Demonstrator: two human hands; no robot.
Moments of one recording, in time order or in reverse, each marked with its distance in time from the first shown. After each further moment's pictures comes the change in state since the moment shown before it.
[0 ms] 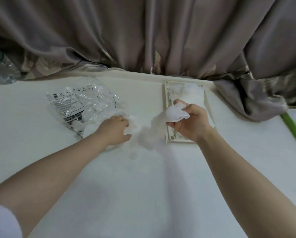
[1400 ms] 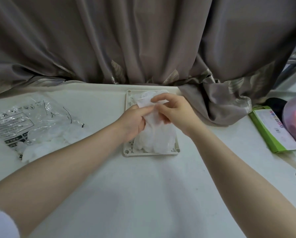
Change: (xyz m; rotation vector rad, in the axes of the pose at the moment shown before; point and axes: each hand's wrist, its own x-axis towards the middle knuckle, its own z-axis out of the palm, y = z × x) left_hand 0.082 0.221 -0.061 -1.754 -0.096 0.017; right_hand -0.031 -0.105 -0.077 -1.013 0.299 -0.253
